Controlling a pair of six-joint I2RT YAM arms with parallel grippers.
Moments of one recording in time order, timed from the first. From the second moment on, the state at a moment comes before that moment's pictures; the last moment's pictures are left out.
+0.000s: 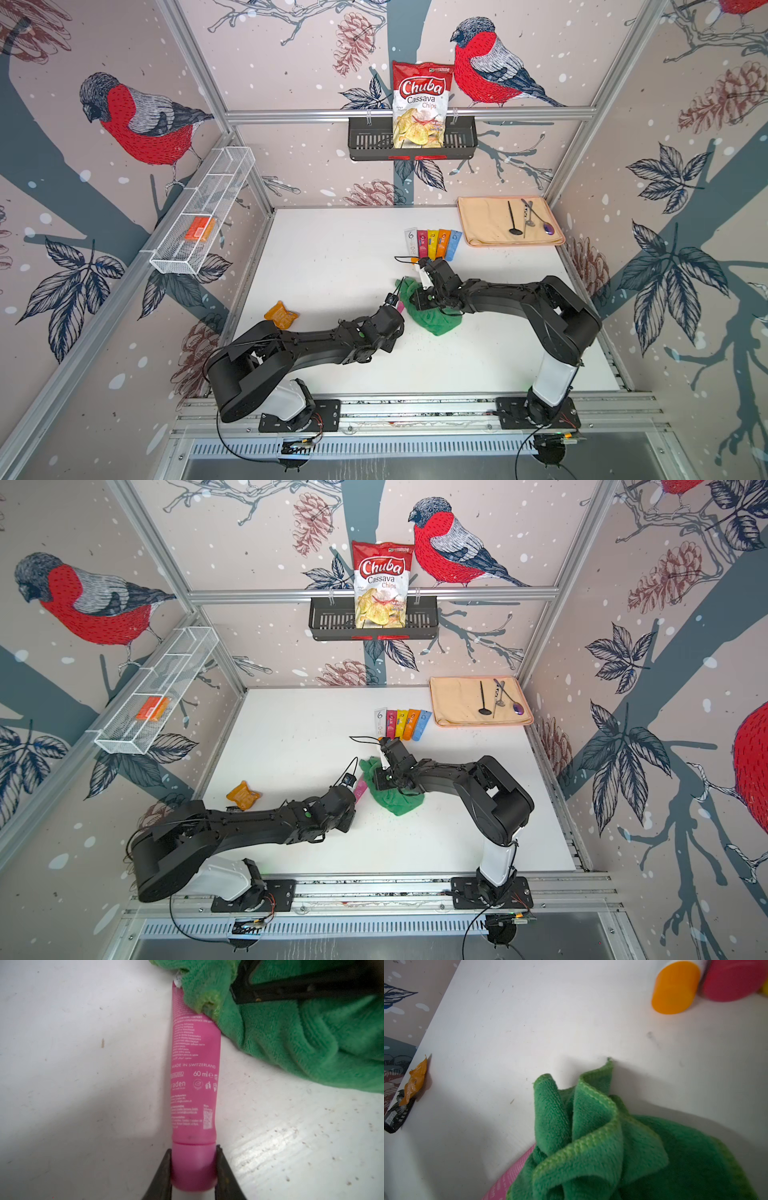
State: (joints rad) left arm -0.95 1.44 0.55 -0.13 -0.28 -0.40; right arm 0.79 1.83 0.95 -0.01 -0.24 0.42
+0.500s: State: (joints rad) left arm -0.95 1.44 0.55 -0.13 -0.28 -0.40; right arm 0.87 1.82 0.93 0.11 -0.47 0.50
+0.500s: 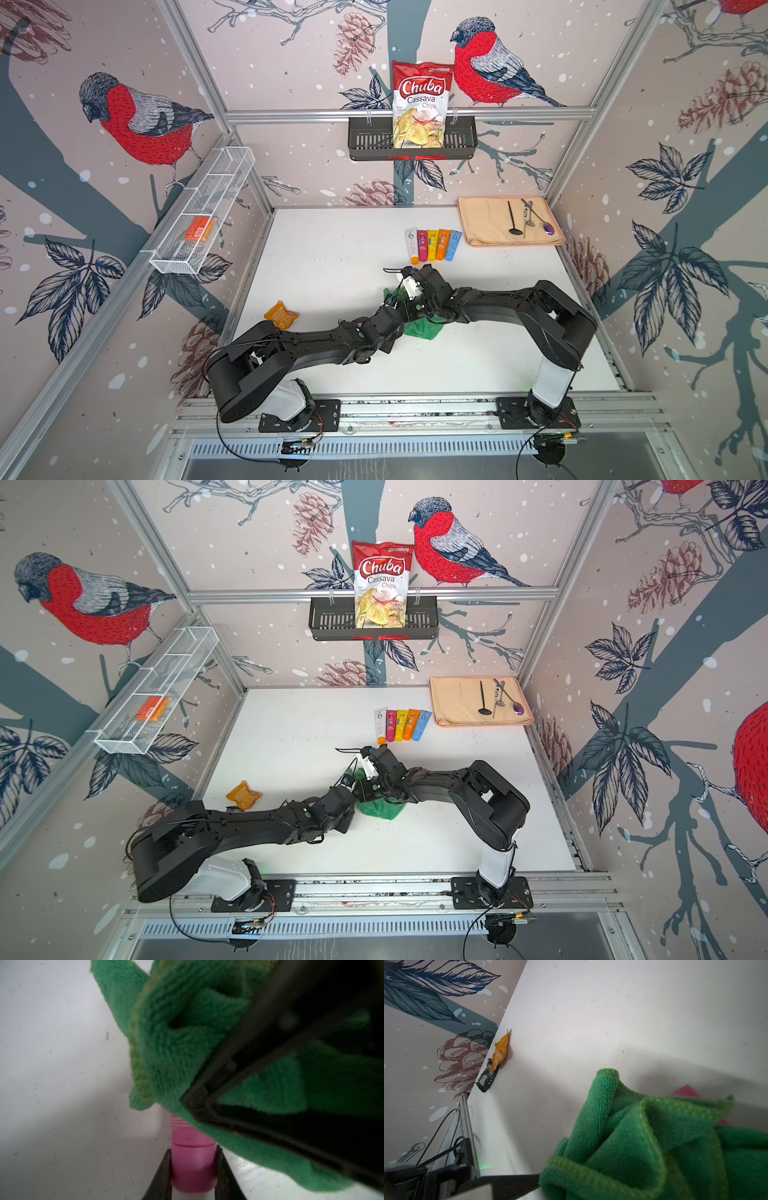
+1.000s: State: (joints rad) left arm -0.94 1.42 0.54 -0.09 -0.28 -0.39; right arm 0.77 1.94 1.13 -0.09 -0.30 0.43
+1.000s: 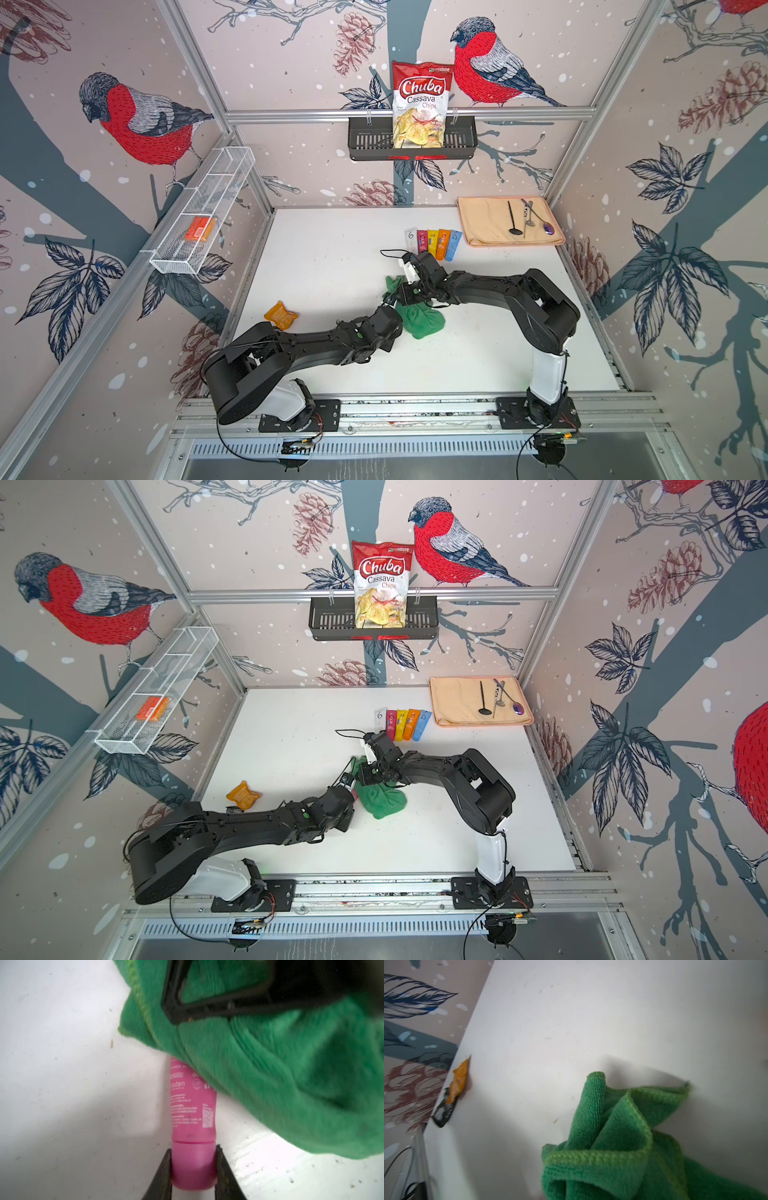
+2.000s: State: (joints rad) left arm -0.95 1.43 0.54 -0.10 -0.23 -0.39; right arm 0.83 1.84 1.01 -0.08 -0.34 0.42
